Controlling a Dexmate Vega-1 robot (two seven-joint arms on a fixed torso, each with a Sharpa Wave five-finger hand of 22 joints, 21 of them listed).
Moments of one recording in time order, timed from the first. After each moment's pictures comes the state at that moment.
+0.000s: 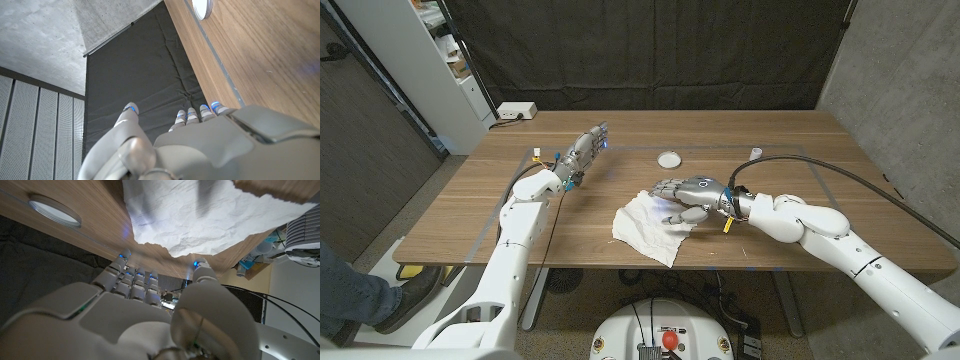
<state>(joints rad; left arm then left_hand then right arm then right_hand) 0.85 0.14 -0.09 -1.39 -0.08 0.05 -0.50 0.25 0.05 0.35 -0.07 0.18 -0.12 0.07 0.18 0.17 -0.17 0.04 0.20 0.19 -0.17 0.06 0.19 0.18 -0.17 0.02 0.19 0.18 -0.99 -0.69 -0.39 -1.74 -0.89 0.60 0.09 0.55 0.00 0.28 -0.12 0.35 0.21 -0.02 0.21 0.19 0.18 0.01 0.20 0.19 0.10 -0.03 0.21 0.22 0.35 -0.04 0.19 0.17</state>
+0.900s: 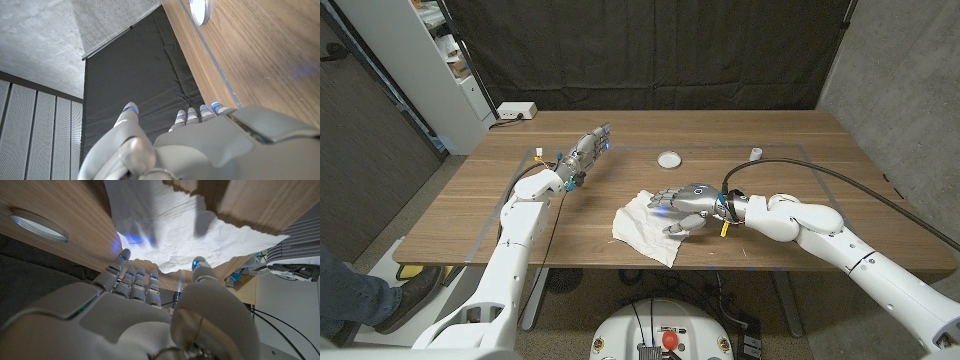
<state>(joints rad) 0.86 0.14 -0.08 -1.40 -0.08 0.06 -0.50 0.25 0.05 0.34 -0.08 0.18 -0.12 0.07 0.18 0.17 -0.17 0.04 0.20 0.19 -0.17 0.06 0.19 0.18 -0.17 0.02 0.19 0.18 -0.94 -0.70 -0.44 -1.71 -0.91 0.63 0.16 0.56 0.00 0.29 -0.13 0.35 0.22 -0.03 0.21 0.20 0.18 0.01 0.20 0.19 0.10 -0.03 0.21 0.22 0.35 -0.04 0.19 0.17</state>
